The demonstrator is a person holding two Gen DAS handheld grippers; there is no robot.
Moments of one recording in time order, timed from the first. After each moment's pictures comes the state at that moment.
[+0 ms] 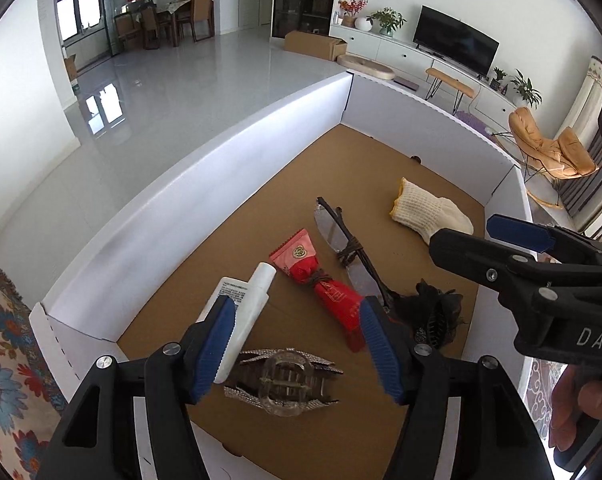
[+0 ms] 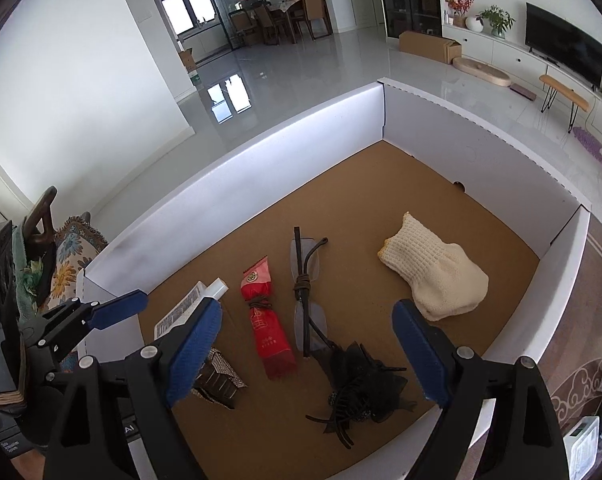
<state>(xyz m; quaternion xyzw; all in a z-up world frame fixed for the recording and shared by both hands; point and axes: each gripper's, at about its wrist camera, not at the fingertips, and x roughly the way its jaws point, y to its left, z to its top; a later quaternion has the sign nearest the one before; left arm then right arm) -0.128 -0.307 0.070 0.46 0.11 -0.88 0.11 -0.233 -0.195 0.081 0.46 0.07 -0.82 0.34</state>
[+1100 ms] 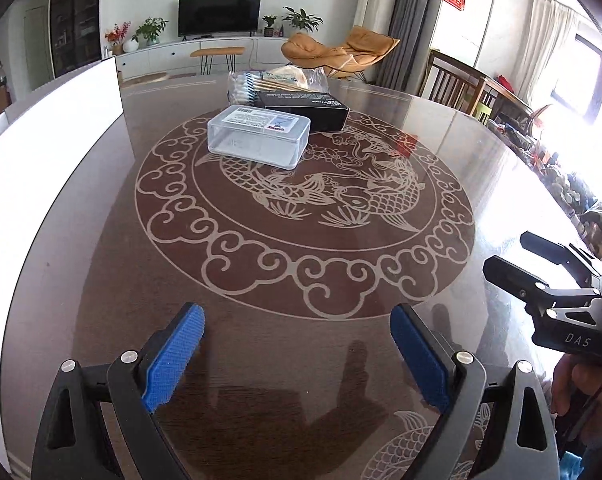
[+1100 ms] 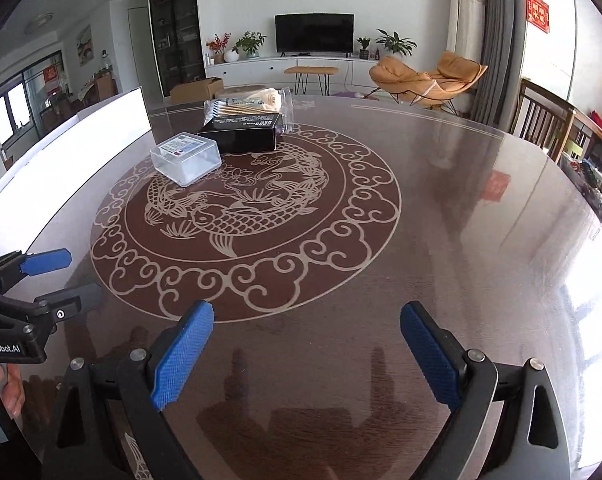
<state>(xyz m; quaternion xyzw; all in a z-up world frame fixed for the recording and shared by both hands) -0.034 0.045 -0.020 0.44 -0.02 -0.87 -0.23 0.016 0.262 -0.008 0.40 -0.02 -0.92 -0.03</state>
